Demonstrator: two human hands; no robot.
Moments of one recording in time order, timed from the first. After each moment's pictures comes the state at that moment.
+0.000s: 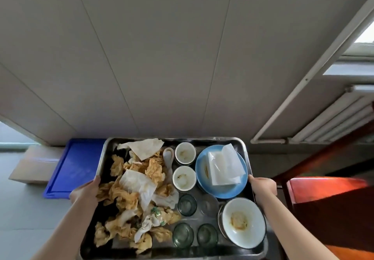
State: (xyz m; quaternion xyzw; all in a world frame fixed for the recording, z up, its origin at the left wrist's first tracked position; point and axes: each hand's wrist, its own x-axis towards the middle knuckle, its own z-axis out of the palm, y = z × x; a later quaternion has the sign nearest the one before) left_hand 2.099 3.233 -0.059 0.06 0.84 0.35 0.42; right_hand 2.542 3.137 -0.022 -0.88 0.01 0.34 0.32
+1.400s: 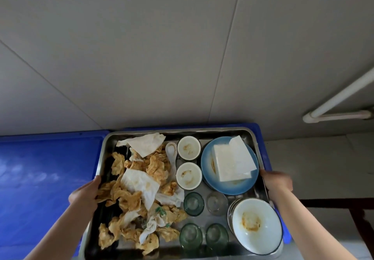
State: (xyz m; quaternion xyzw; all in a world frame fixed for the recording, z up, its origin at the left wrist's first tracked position) left_hand 2.172 3.415 -0.454 0.02 0.85 0.29 0.44; right_hand 2.615 3.303 -0.440 -0.90 0.00 0.34 0.27
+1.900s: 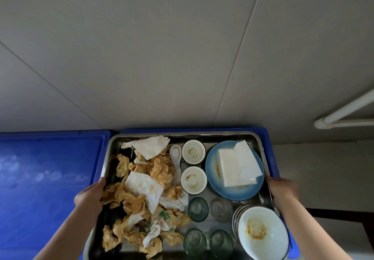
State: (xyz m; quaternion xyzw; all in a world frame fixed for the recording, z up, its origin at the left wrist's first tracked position) left_hand 2.178 3.422 -0.474 0.01 0.85 0.28 0.44; right_hand 2.619 3.314 -0.464 -0.91 -0.02 0.34 0.22
